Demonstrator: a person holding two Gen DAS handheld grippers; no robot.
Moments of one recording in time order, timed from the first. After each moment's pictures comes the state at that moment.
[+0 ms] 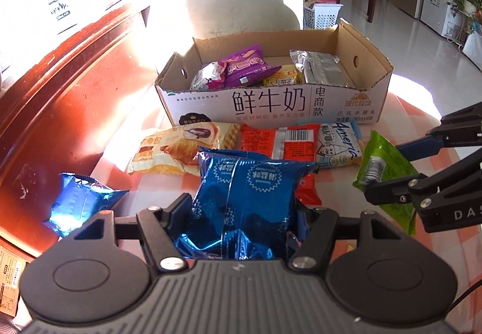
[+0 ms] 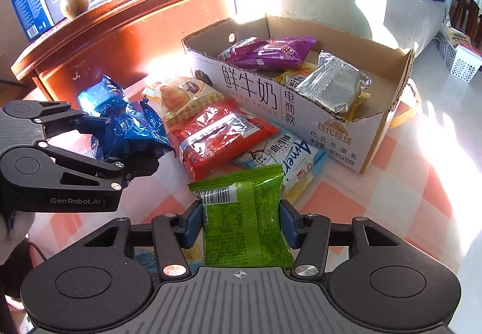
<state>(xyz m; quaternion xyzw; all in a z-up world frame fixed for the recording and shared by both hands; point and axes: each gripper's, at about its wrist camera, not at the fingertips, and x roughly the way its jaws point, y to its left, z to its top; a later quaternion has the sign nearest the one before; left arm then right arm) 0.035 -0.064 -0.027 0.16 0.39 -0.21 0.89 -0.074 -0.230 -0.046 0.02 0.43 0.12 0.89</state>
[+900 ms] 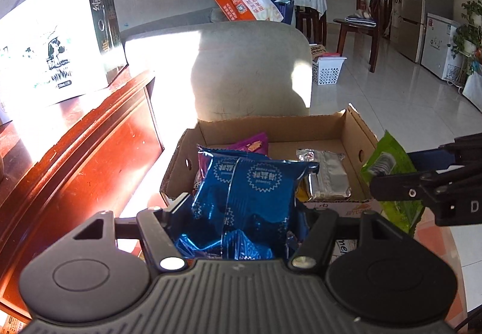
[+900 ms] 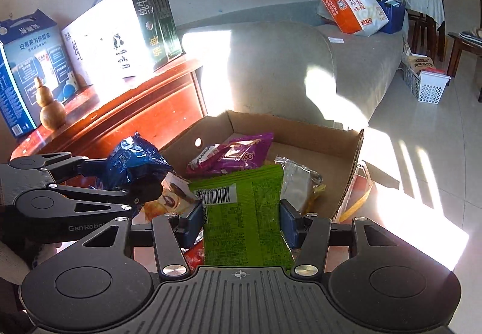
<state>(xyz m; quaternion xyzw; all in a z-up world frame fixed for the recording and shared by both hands) 0.084 -0.091 0.032 0.11 0.31 -0.22 0.92 -0.047 -0.265 0.024 0.08 0.33 0.06 0.94</state>
